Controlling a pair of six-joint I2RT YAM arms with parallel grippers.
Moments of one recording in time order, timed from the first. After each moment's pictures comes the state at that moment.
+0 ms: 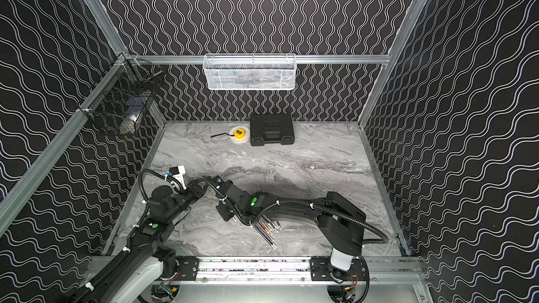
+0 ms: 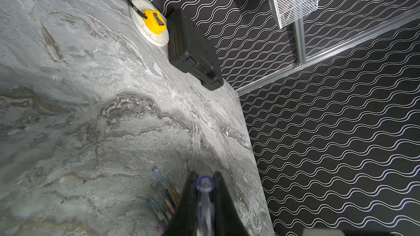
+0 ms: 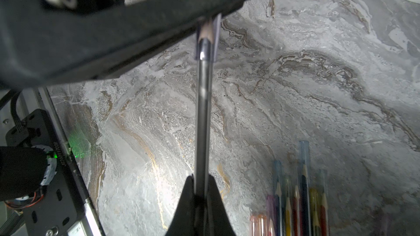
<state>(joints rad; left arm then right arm) -0.16 0.72 0.25 0.27 0.31 -0.95 1.20 1.74 1.17 -0.19 0.15 0.31</state>
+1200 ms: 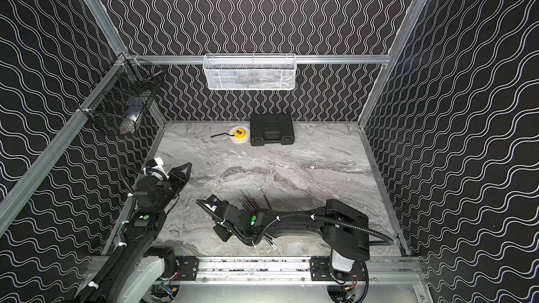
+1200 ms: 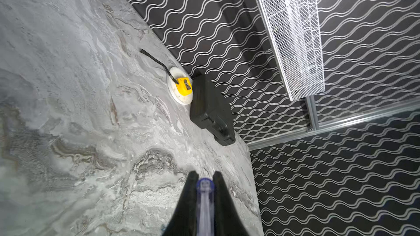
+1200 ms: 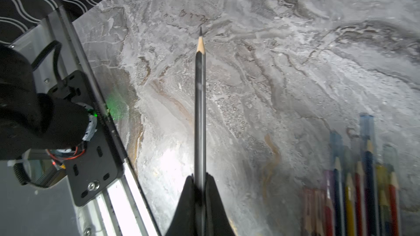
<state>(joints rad) 0.05 0.76 0.38 0.22 0.26 -1.00 1.34 1.70 1.07 -0.14 0.16 0.37</state>
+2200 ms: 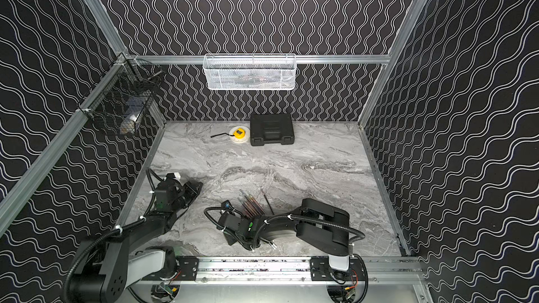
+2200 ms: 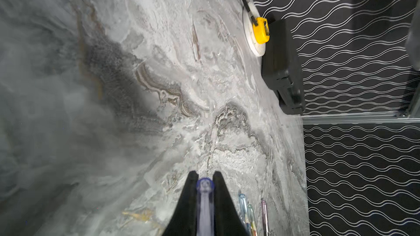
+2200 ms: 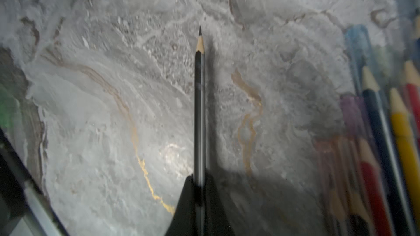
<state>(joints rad) 0.04 1.20 0.22 0.44 0.30 -0.92 1.32 1.86 0.97 -0.06 0.25 0.64</state>
